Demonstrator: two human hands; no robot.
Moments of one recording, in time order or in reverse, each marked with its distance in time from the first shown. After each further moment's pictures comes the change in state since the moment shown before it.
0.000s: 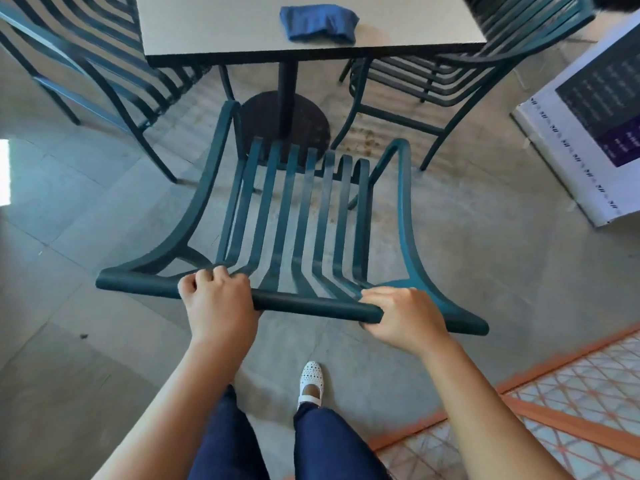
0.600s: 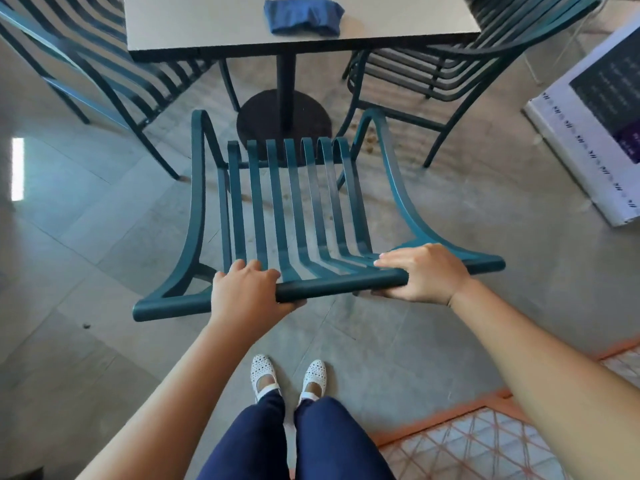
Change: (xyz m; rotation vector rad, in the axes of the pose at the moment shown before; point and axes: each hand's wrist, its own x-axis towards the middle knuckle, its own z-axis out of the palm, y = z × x) left_hand -0.004 0.070 -0.002 -0.126 -0.051 0.202; right_hand 0.026 0.103 -0.037 -0.004 0.060 -0.315
